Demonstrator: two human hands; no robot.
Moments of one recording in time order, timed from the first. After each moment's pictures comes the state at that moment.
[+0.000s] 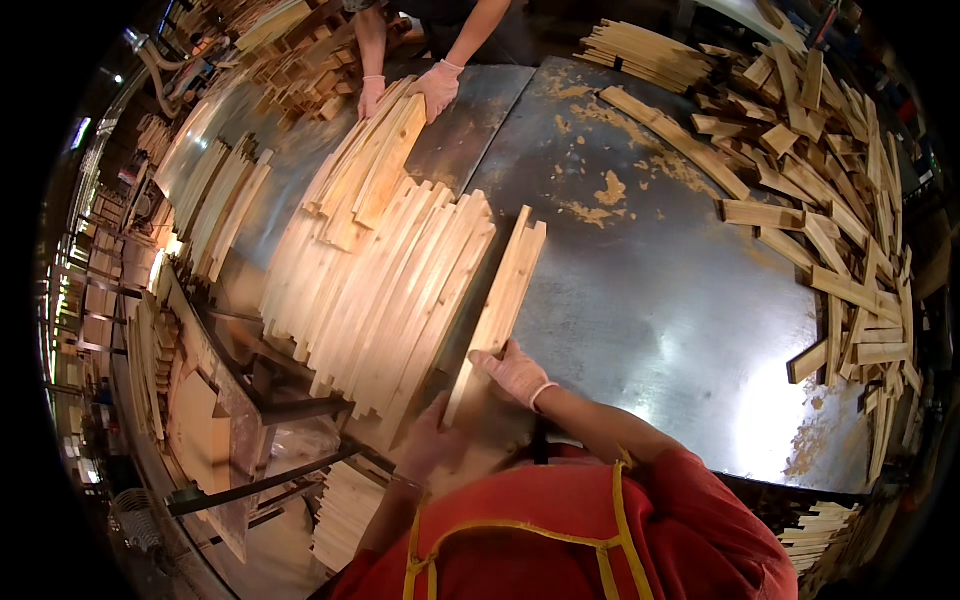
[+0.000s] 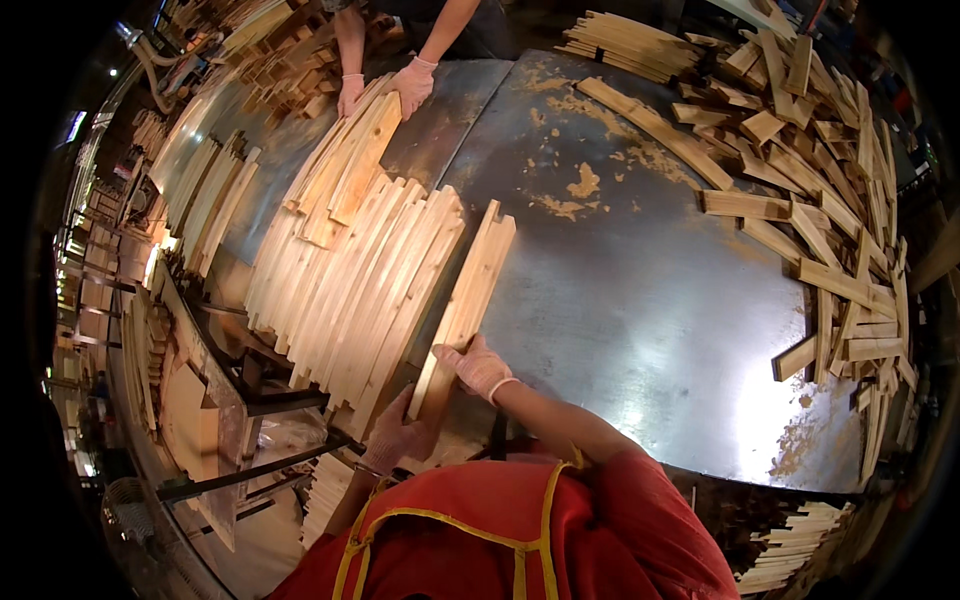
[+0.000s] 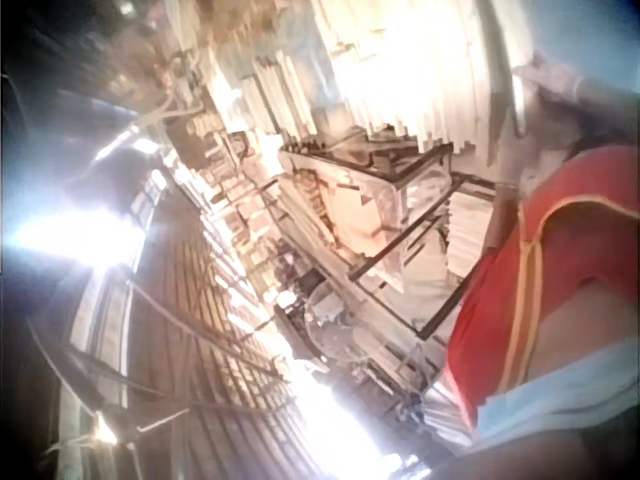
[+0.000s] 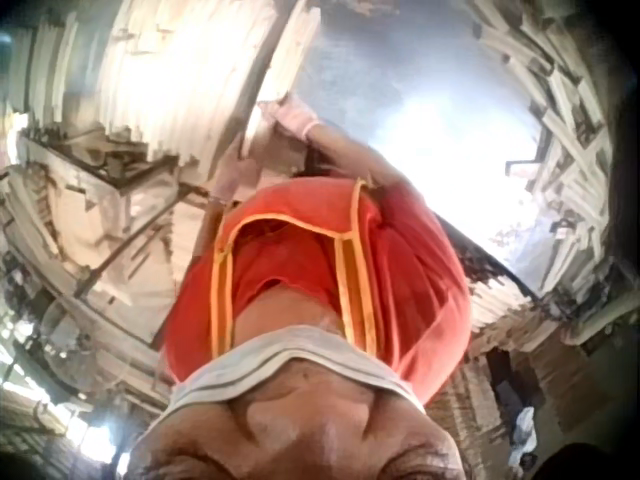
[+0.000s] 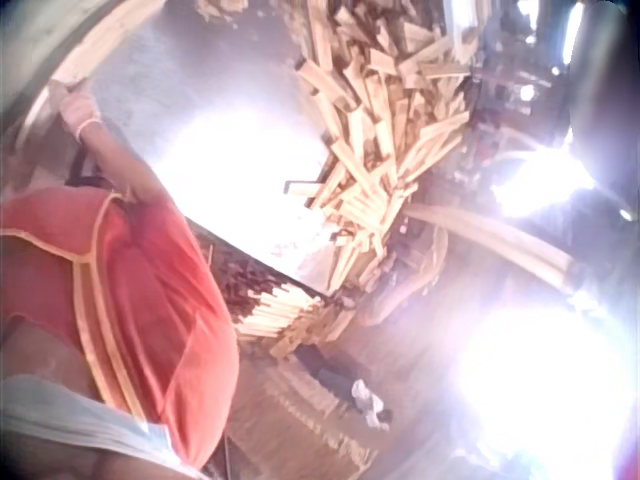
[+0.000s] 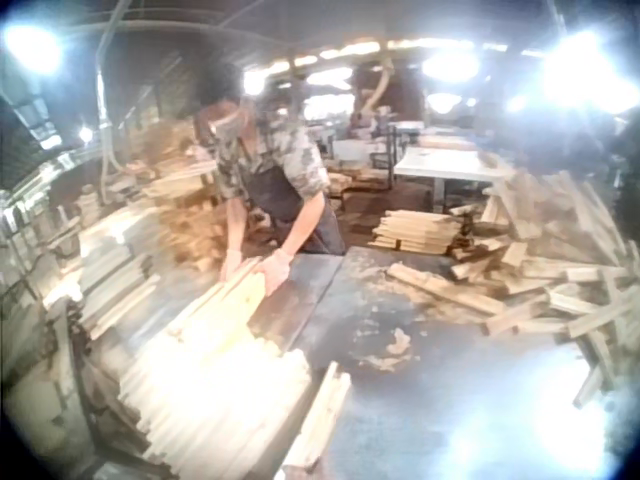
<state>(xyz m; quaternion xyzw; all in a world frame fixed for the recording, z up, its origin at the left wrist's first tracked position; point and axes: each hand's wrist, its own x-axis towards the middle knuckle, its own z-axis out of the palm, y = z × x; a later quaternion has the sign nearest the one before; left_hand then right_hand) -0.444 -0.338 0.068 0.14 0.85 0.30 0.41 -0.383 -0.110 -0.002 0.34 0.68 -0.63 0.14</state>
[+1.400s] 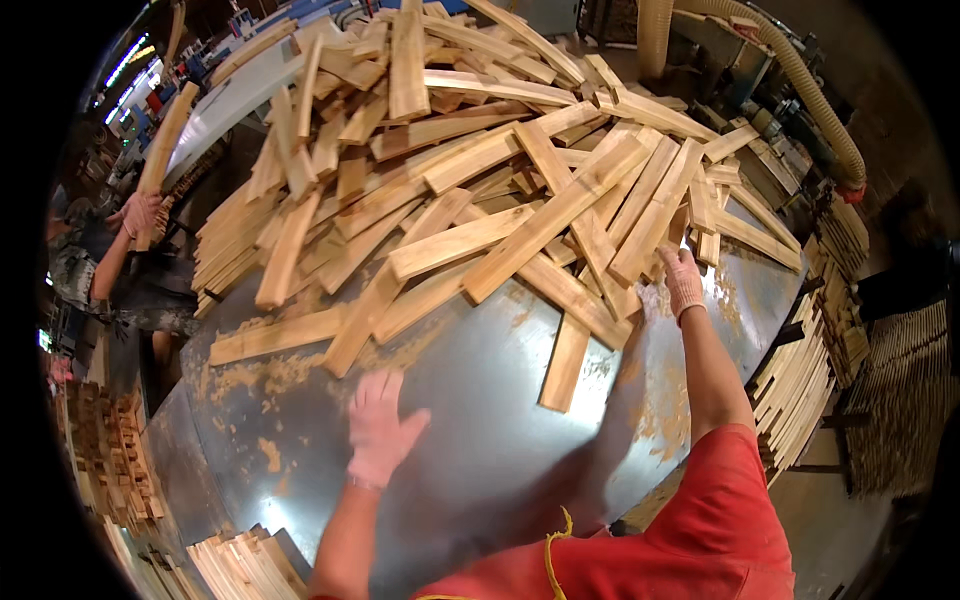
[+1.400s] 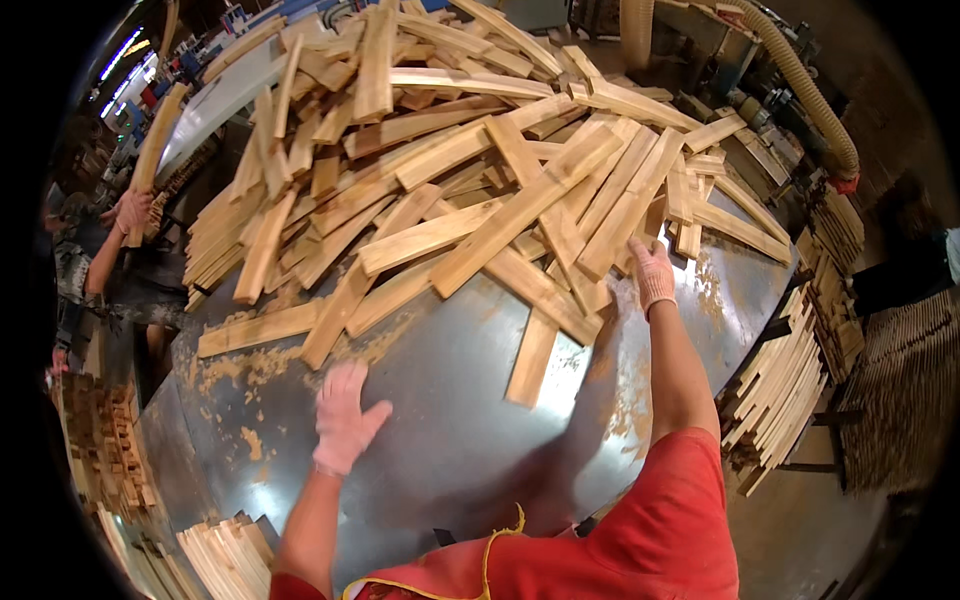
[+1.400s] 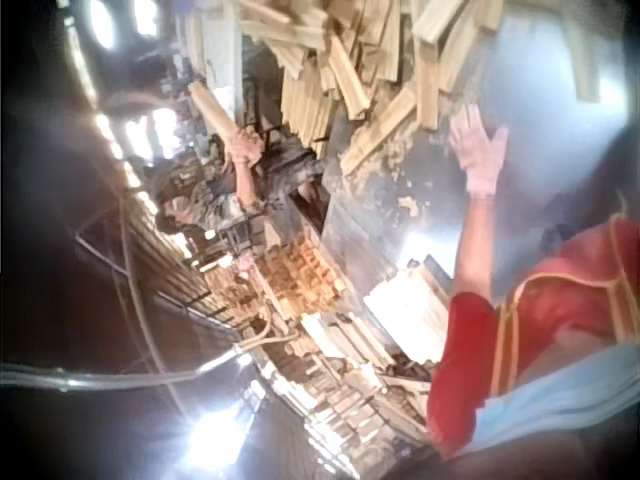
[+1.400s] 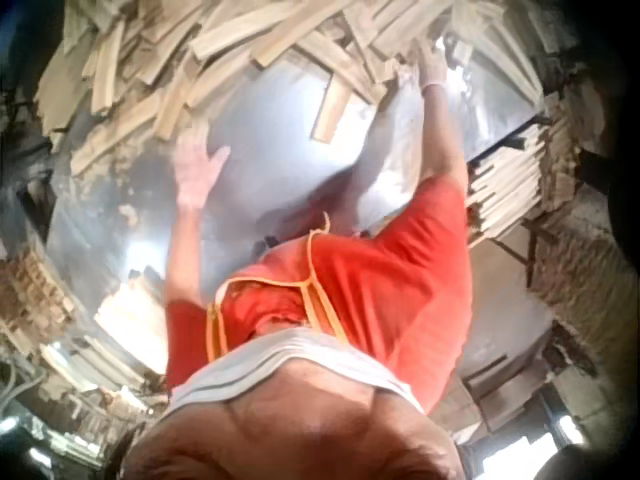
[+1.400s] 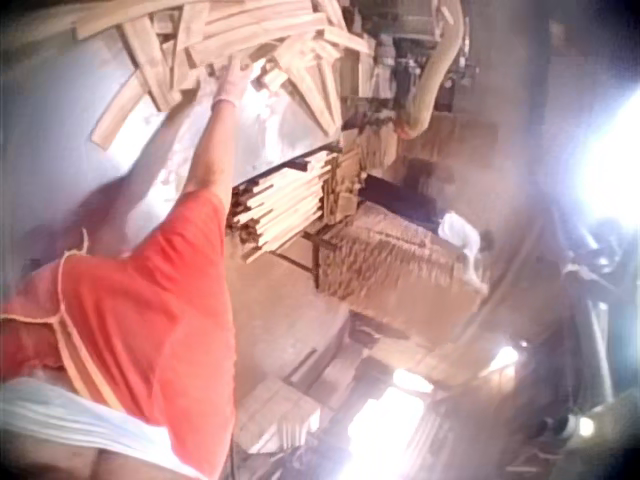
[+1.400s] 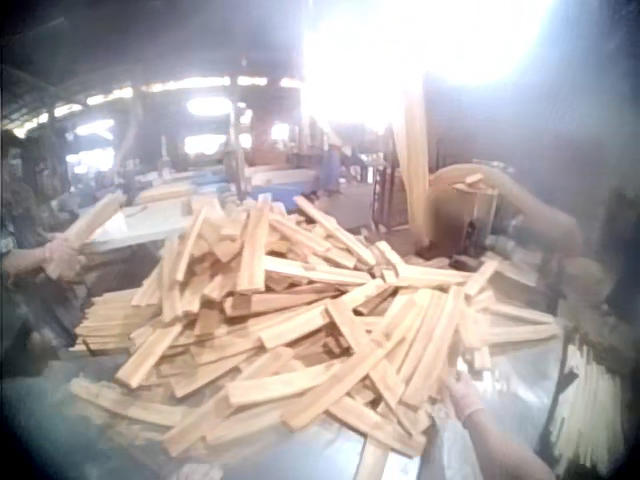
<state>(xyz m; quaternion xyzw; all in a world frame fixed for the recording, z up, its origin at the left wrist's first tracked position) -0.191 0.297 0.051 0.80 0.59 0.11 0.08 0.430 0.415 -0.038 0.80 0.31 -0.22 -0.45</state>
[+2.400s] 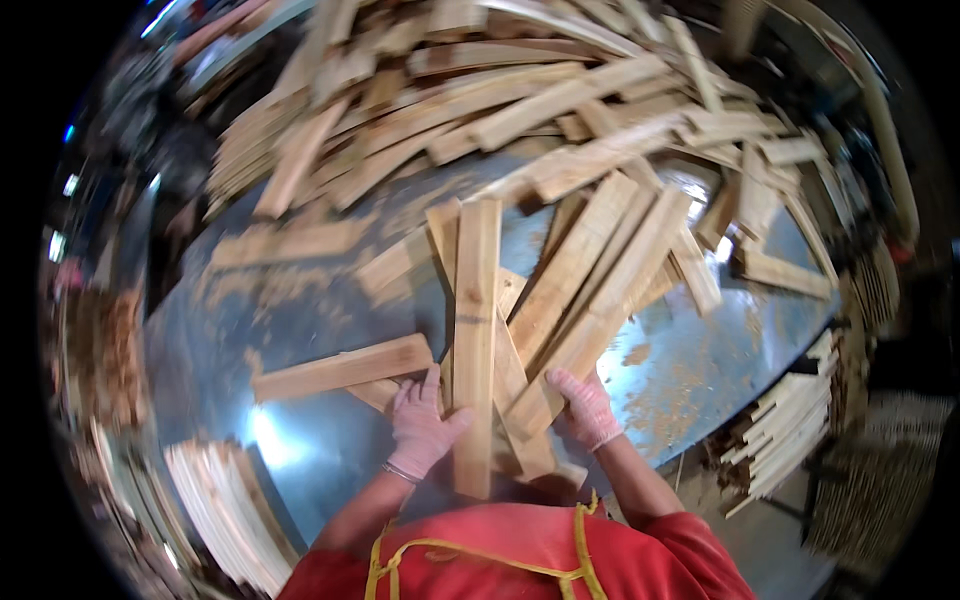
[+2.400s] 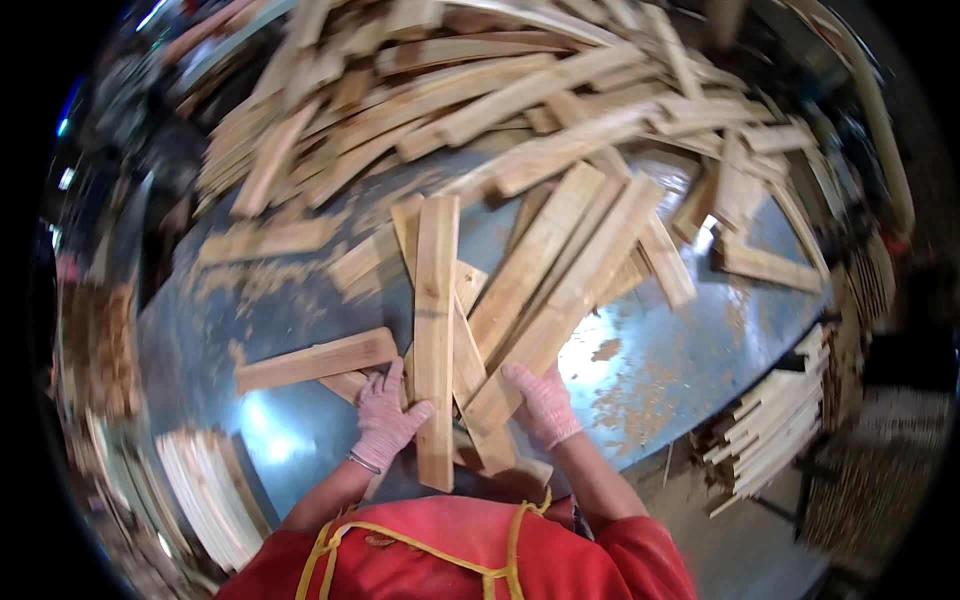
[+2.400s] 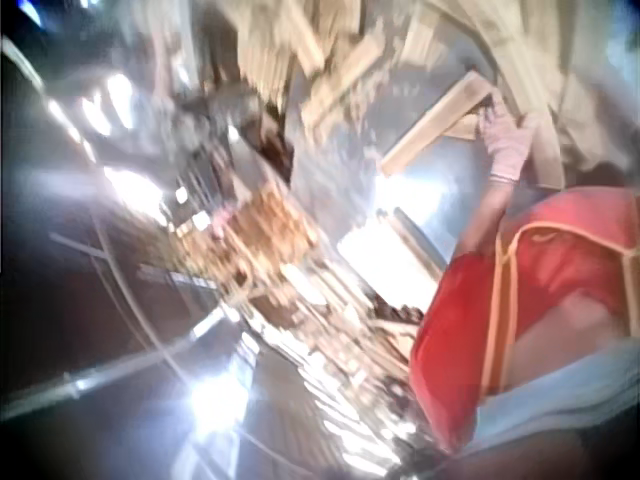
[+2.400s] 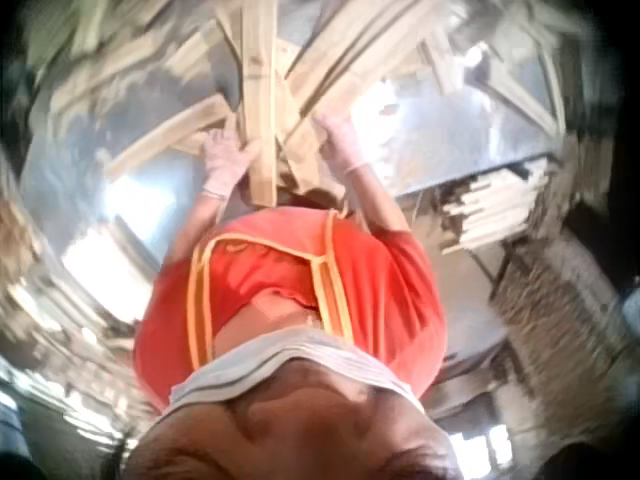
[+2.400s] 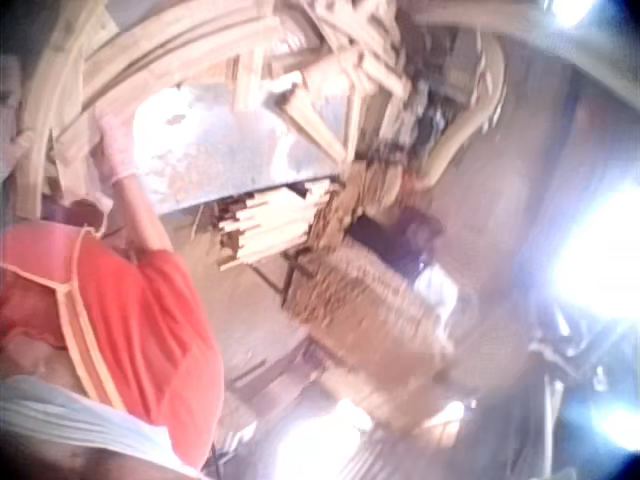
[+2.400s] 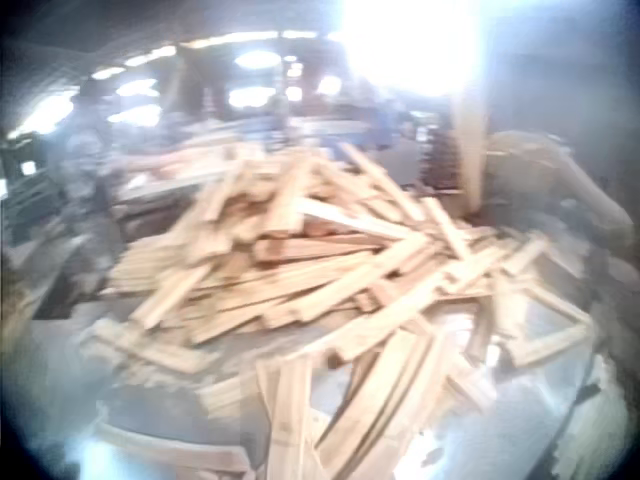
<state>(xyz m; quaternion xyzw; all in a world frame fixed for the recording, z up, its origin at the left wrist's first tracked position) -0.120 0.203 -0.014 0.68 0.69 -0.01 0.22 0.158 0.229 0.006 0.50 0.12 -0.71 -0.48</state>
